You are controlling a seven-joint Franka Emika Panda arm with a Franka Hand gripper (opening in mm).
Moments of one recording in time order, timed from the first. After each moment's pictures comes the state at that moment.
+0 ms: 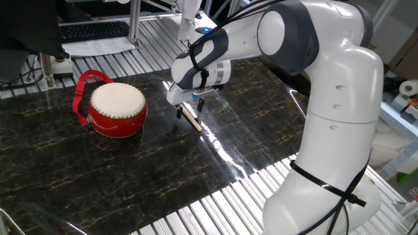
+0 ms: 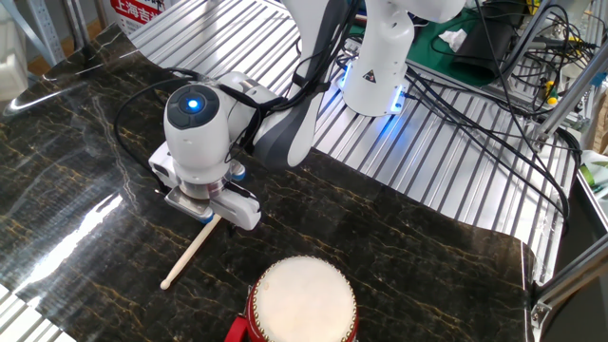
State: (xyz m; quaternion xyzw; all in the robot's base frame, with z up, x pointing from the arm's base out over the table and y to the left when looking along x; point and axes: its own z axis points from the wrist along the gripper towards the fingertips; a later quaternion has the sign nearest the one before) arm 0.559 -0.095 0.077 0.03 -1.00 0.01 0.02
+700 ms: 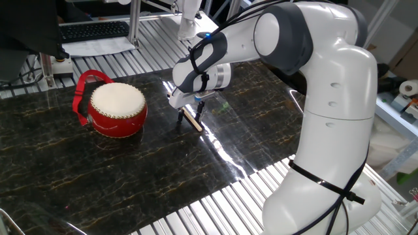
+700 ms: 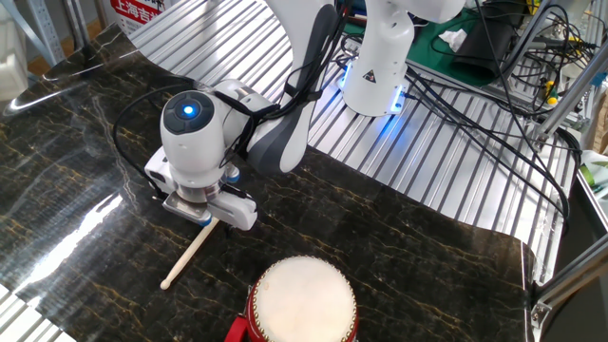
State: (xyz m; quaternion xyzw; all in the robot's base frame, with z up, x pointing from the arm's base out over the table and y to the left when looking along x) arm 0.562 -0.104 0.060 0.07 -1.00 0.00 0.02
